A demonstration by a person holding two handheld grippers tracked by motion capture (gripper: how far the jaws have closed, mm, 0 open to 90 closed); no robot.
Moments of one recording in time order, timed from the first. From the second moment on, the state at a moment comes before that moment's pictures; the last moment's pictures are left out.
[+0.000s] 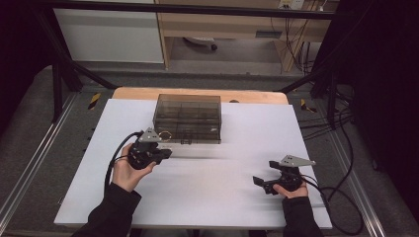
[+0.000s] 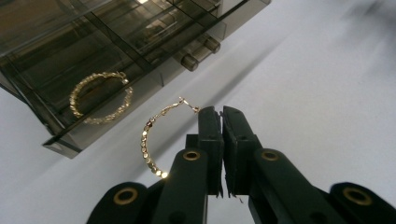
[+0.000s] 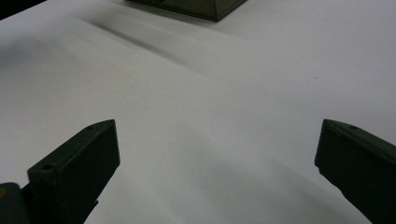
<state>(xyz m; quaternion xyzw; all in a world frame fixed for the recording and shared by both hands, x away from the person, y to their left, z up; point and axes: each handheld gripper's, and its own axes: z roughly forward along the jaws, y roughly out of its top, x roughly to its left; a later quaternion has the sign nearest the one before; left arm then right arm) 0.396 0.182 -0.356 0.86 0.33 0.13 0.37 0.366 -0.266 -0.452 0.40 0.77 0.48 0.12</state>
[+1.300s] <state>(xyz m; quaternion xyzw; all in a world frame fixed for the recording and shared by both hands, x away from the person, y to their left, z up) 0.442 0.180 -0.337 0.85 0.36 0.15 0.36 0.366 -0.266 -0.452 0.39 0.77 0.48 0.12</state>
